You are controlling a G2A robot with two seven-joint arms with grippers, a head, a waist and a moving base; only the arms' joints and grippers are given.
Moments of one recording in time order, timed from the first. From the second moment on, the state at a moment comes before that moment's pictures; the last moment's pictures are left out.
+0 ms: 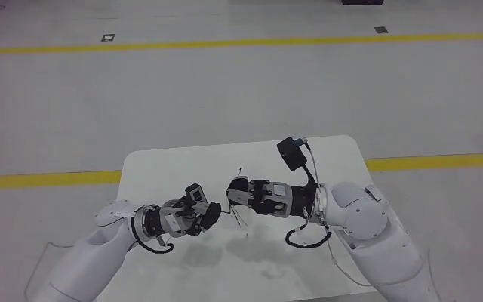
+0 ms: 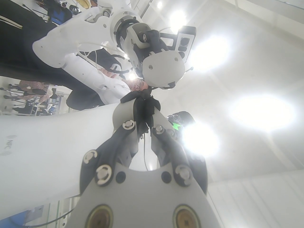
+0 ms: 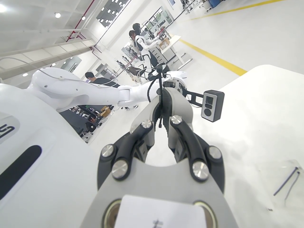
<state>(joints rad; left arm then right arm) 1.32 -0.90 -1.05 -1.74 -1.28 0.34 -1.16 -1.33 -1.08 1.22 -2.08 0.02 -0.34 0.85</state>
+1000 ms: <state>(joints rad) 1.32 -0.90 -1.05 -1.74 -1.28 0.34 -1.16 -1.32 -1.08 1.20 -2.08 0.02 -0.34 0.86</state>
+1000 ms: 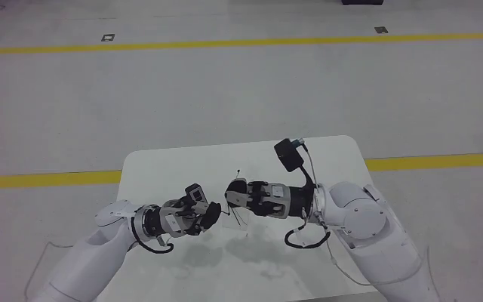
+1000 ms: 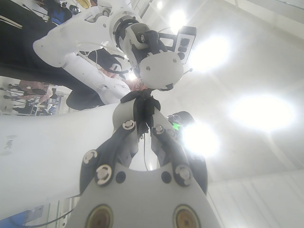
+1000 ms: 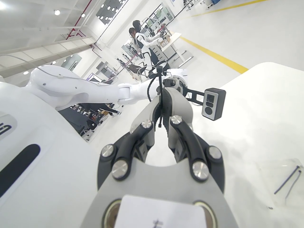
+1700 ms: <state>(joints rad) 1.32 -0.90 -1.05 -1.74 -1.28 0.34 -1.16 -1.34 -1.07 1.20 -2.08 0.02 -0.34 0.83</state>
